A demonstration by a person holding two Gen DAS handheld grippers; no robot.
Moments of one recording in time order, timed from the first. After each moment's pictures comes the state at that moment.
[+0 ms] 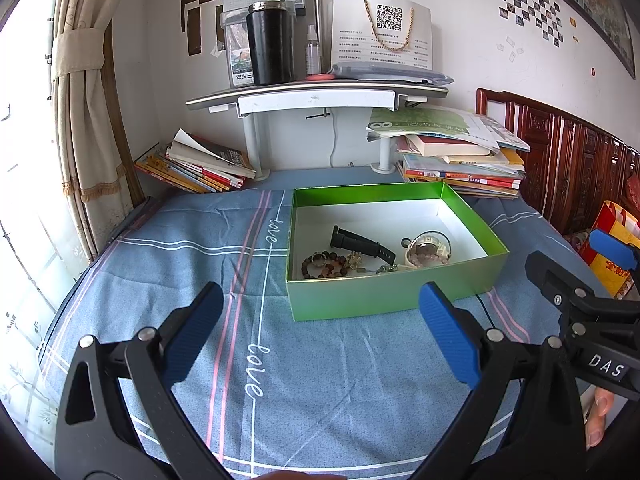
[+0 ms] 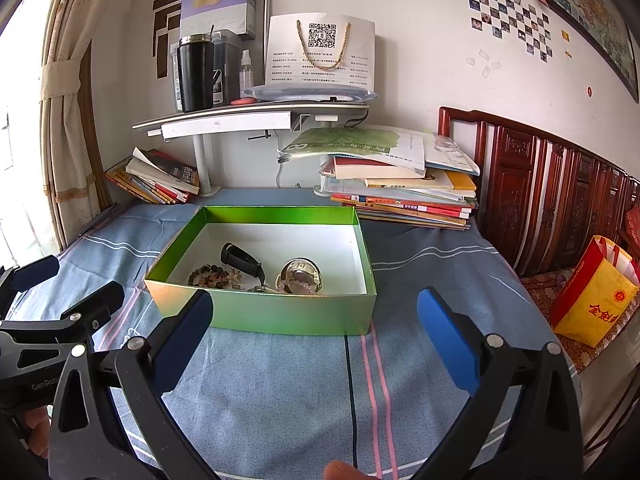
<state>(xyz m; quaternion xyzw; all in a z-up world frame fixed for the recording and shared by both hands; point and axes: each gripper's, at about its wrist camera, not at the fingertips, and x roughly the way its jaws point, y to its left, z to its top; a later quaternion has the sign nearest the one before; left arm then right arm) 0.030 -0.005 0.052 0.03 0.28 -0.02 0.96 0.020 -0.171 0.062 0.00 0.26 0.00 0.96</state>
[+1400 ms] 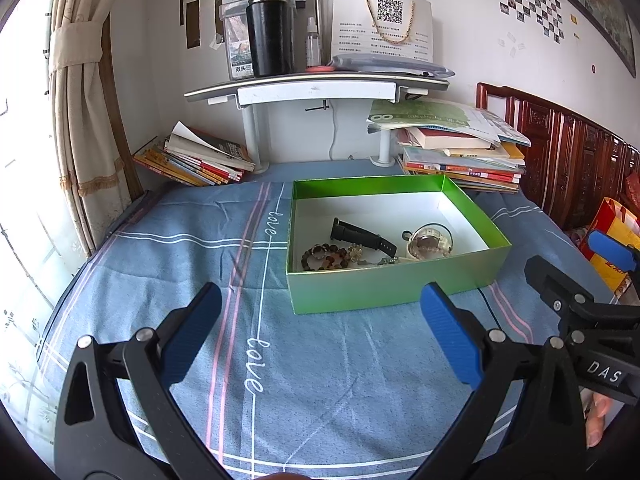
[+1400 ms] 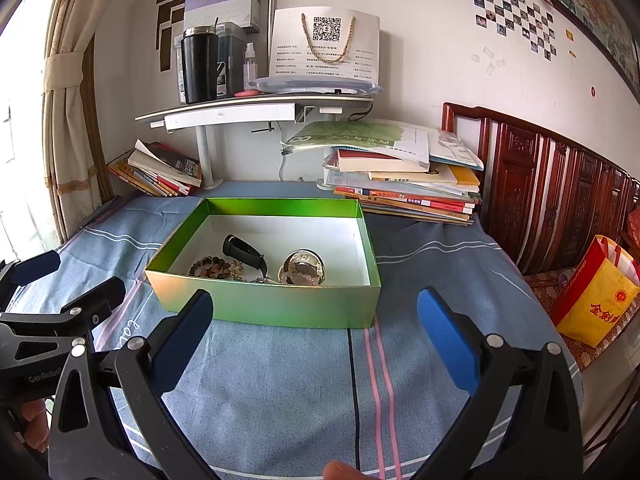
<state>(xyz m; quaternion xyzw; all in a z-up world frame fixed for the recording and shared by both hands) 0.033 0.002 0.043 0.03 0.29 -0.02 0.96 0.021 -0.169 0.053 0.00 0.27 0.01 0.96</state>
